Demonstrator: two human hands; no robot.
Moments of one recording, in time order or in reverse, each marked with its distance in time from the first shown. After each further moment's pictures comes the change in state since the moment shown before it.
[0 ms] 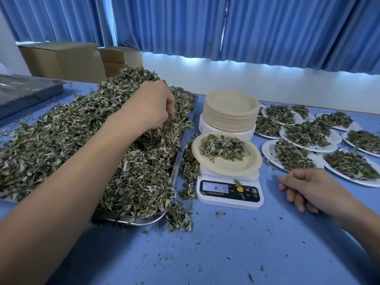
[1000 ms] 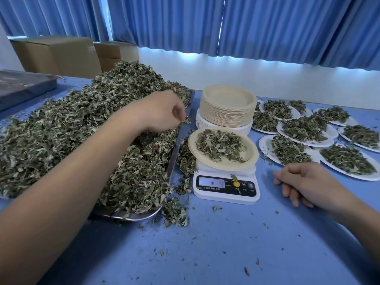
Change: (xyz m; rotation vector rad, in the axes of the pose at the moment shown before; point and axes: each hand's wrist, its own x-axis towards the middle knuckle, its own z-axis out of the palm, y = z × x) left_hand 0.000 0.007 0.013 -0.081 -0.323 0.142; right_hand -0.002 -0.003 0.001 -0.011 -0.018 -0.031
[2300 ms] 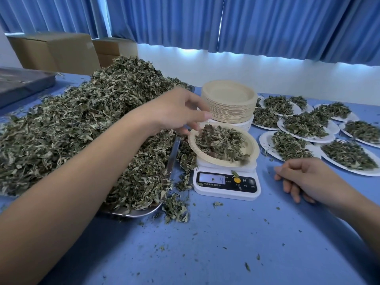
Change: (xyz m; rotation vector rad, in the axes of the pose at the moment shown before) left_hand 0.000 0.017 0.019 -0.666 -0.035 0.038; right_hand 0.002 0.002 0.000 0.006 0.003 -0.011
